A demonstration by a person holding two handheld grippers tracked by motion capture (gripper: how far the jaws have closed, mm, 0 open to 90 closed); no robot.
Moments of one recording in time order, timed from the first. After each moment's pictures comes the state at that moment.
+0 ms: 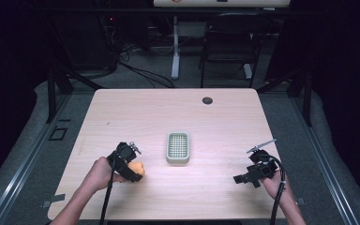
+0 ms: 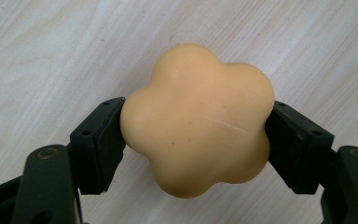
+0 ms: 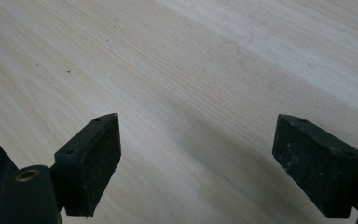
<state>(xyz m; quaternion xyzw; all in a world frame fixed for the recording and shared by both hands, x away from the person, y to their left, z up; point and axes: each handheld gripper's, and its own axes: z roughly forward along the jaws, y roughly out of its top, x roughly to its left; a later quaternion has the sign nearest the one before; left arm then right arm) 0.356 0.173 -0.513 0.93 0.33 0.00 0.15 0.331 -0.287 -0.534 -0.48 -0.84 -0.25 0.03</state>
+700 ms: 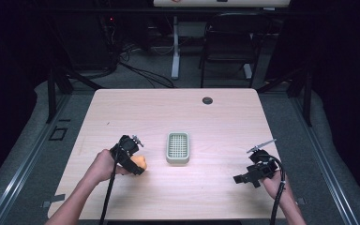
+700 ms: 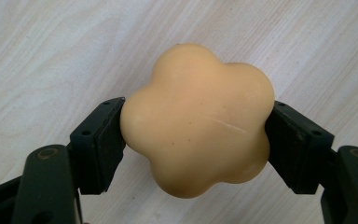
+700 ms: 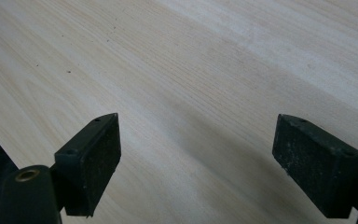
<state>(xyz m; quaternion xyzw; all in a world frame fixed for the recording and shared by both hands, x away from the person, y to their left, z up) 0.376 0.166 -0.505 0.93 0.33 0.00 0.14 0.331 -0.287 -0.534 -0.48 -0.84 -0.25 0.03</state>
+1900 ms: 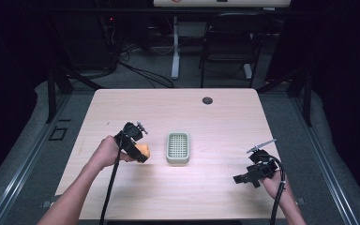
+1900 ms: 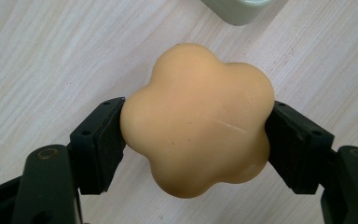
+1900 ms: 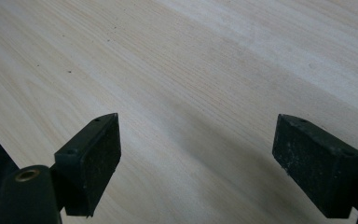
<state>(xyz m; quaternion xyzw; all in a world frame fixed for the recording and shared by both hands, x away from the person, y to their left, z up) 0.409 0.154 -0.486 0.94 0.32 0.00 0.14 0.331 -0.287 -0.535 -0.48 -0.84 -0.26 0.03</state>
